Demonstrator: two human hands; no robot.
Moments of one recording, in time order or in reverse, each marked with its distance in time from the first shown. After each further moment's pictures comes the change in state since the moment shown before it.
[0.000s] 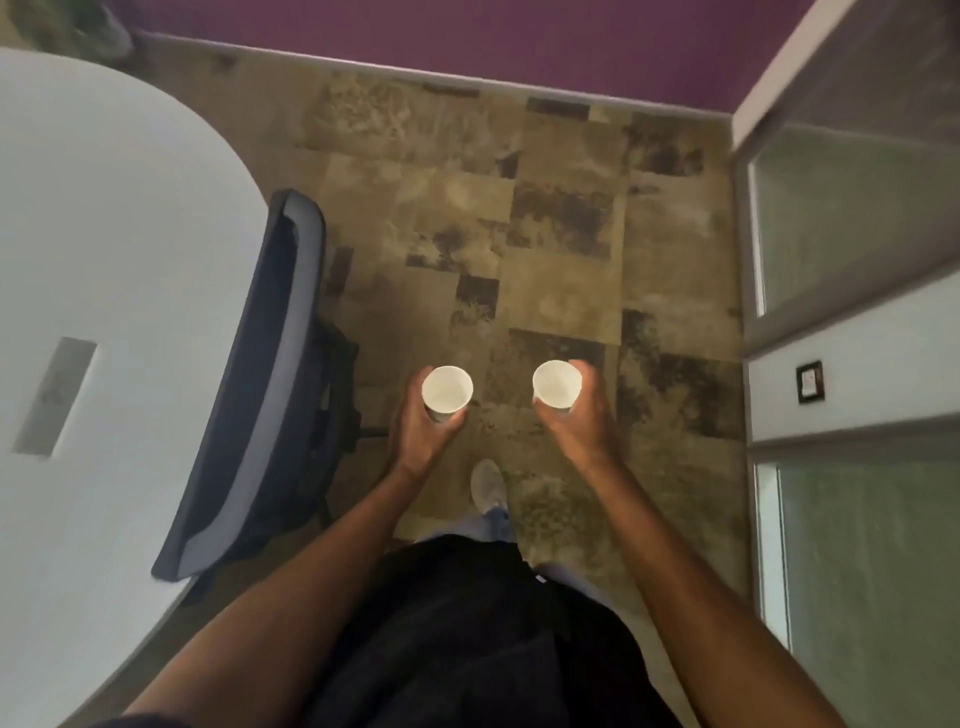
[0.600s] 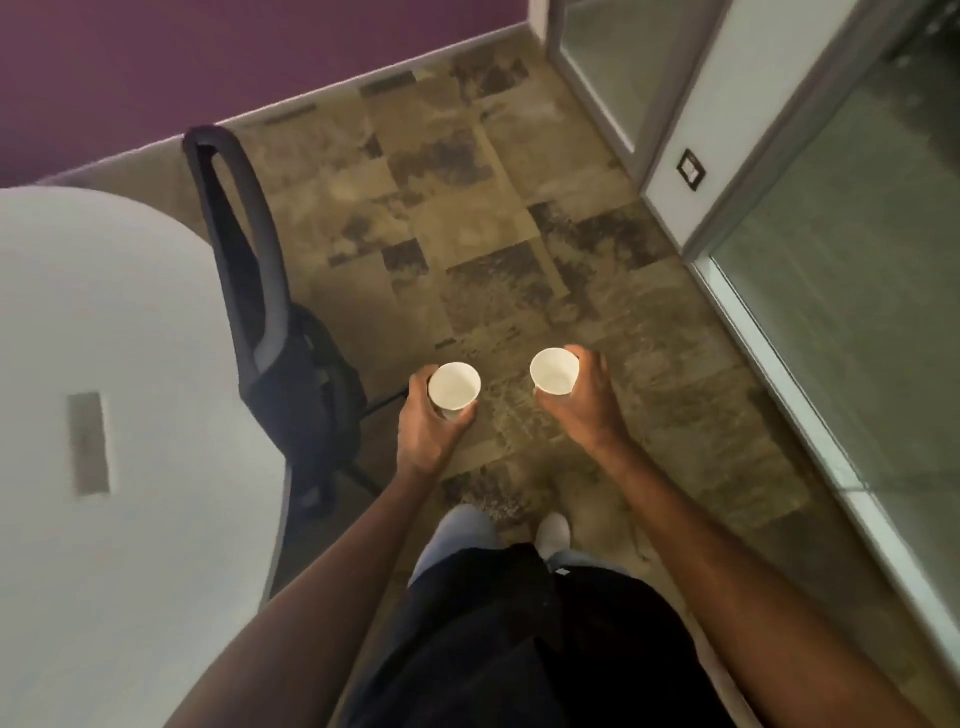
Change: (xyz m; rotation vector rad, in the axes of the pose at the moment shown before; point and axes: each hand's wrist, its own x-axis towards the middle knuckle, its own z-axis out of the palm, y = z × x) left_hand -0.227 -0.085 -0.117 0.181 -0.394 0.263; right_hand -0.350 0.048 0.040 0.082 0.335 0.163
